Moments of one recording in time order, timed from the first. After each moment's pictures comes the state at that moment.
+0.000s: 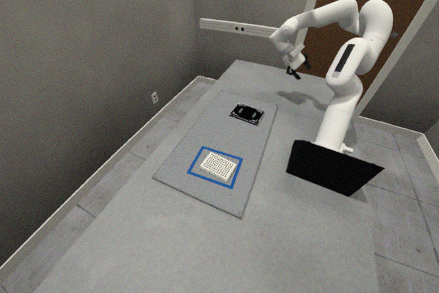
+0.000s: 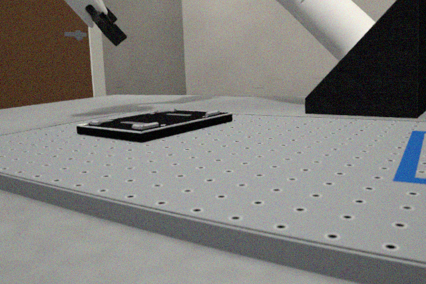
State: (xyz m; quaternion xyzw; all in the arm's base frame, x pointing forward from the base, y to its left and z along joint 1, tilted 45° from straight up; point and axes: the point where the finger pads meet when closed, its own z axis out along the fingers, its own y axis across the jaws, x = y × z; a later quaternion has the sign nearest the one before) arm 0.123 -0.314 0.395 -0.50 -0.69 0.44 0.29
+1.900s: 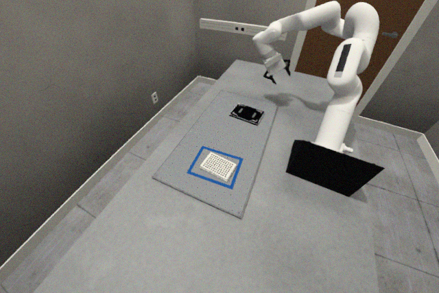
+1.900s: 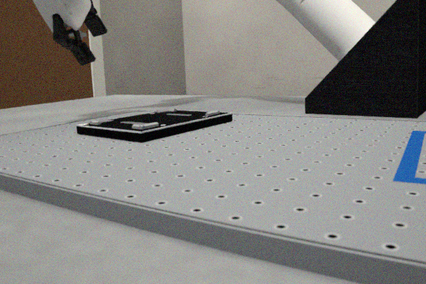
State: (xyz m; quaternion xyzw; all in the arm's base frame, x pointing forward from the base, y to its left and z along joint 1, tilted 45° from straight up) arm 0.234 -0.313 0.324 -0.61 -0.62 0.50 0.09
